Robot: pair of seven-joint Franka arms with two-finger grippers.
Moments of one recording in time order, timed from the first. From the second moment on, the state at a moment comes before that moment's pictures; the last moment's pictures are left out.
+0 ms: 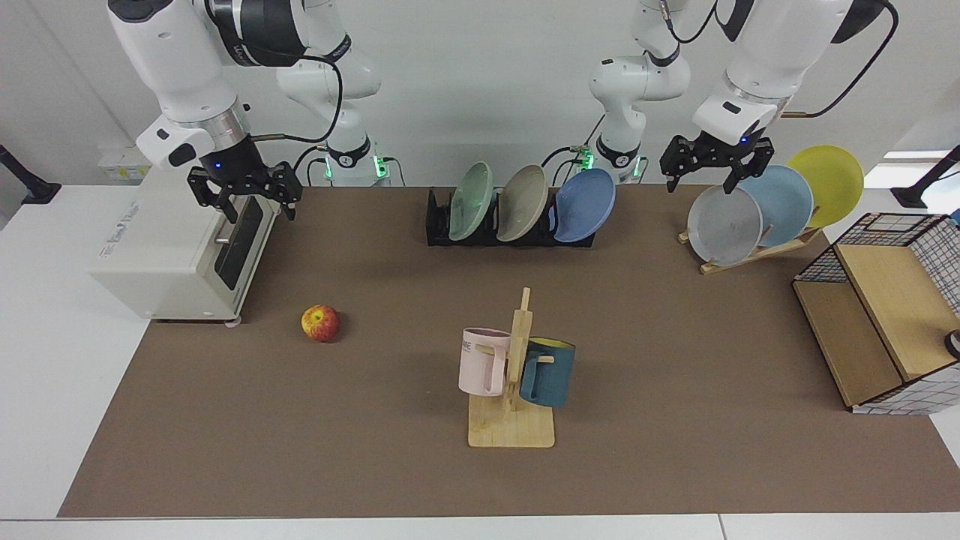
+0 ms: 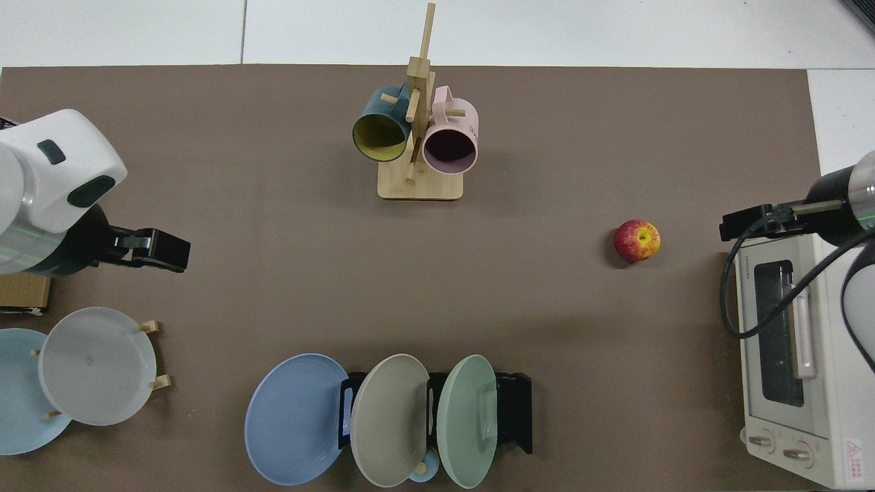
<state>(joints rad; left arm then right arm) -0.01 -0.01 -0.17 -1.55 0.02 1.47 -0.05 0.09 -0.02 -0.07 -1.67 0.00 1.67 -0.03</state>
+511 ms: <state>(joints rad) -0.01 -0.01 -0.16 -1.55 0.02 1.47 -0.05 0.09 -0.02 -0.06 -1.70 0.00 1.70 -0.03</state>
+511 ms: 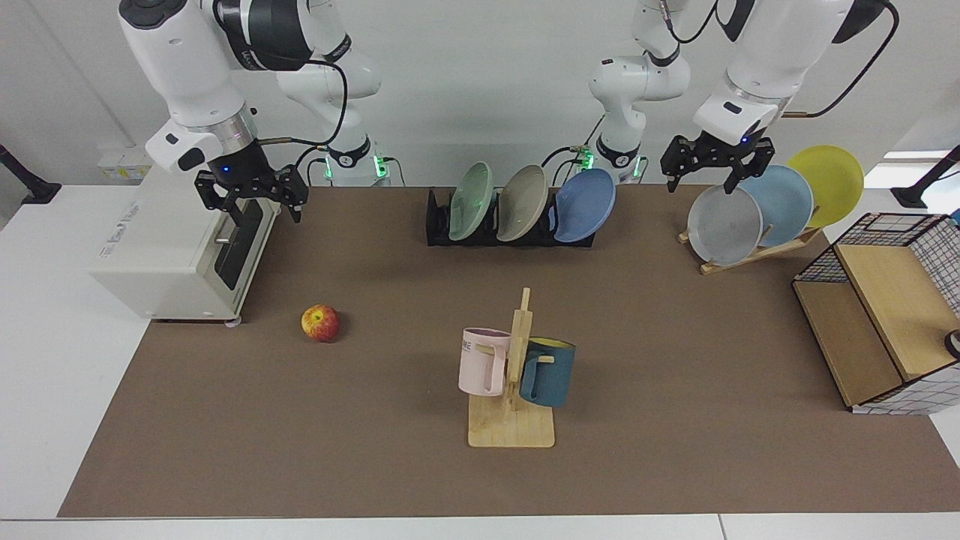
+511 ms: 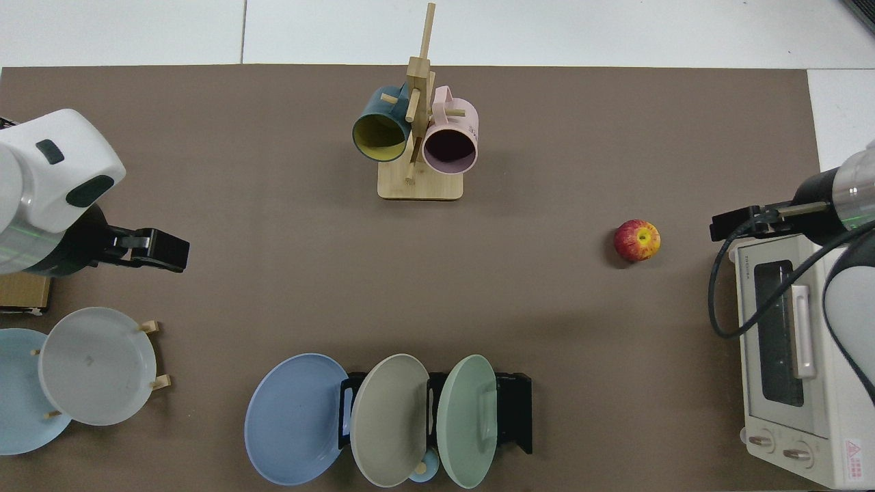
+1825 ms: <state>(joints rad) 0.00 -0.32 -0.20 -2.31 -0.11 1.76 -0.01 0.11 0.21 -0.06 -1.92 0.00 2.13 -0.03</state>
